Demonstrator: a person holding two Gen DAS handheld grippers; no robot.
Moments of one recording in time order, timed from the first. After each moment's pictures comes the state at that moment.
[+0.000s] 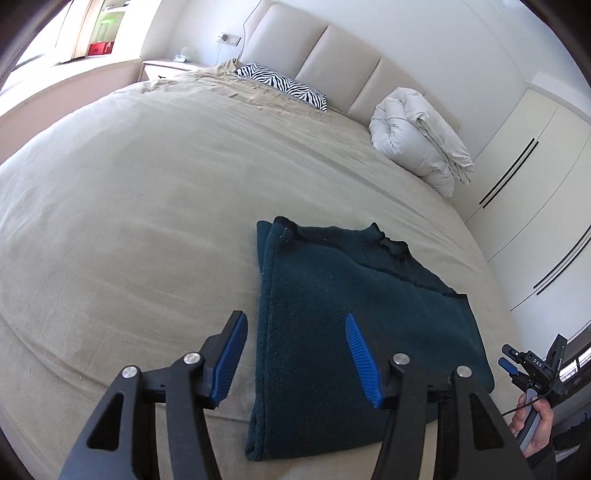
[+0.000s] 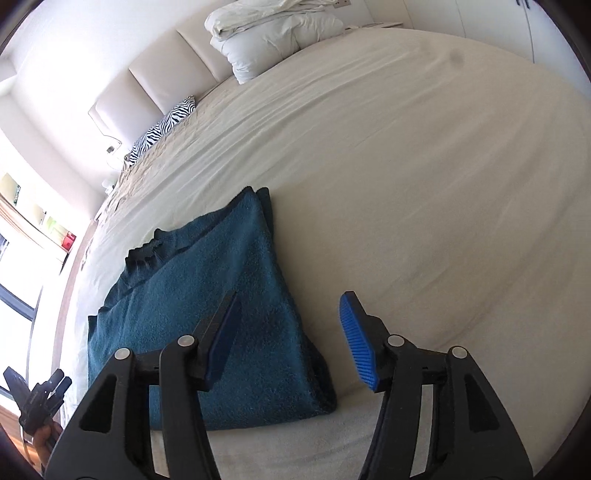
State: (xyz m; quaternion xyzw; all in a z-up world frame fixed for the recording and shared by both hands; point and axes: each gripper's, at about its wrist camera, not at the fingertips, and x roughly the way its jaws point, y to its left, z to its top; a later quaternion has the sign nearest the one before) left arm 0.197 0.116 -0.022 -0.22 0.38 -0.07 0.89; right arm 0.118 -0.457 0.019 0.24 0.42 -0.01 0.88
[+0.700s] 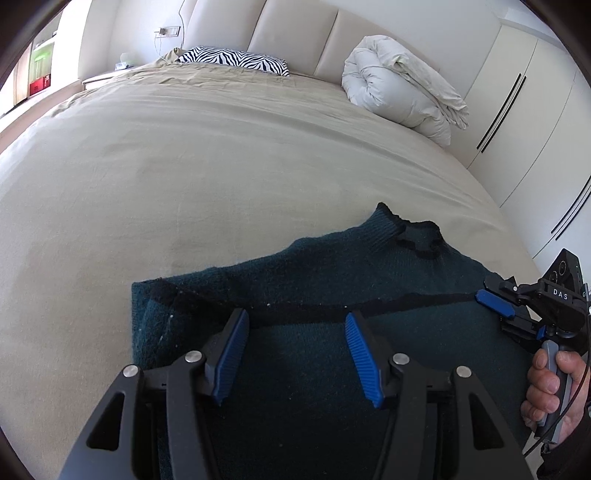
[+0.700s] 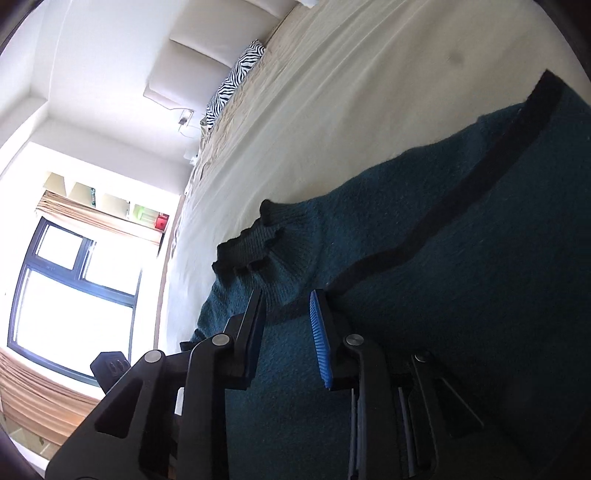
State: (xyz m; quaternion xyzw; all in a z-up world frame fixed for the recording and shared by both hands) left arm 0.342 0.046 -0.088 -0.13 0.43 -0.10 0.89; right arm 0.287 -0.340 -0.059 0.39 0.45 0.17 0.79
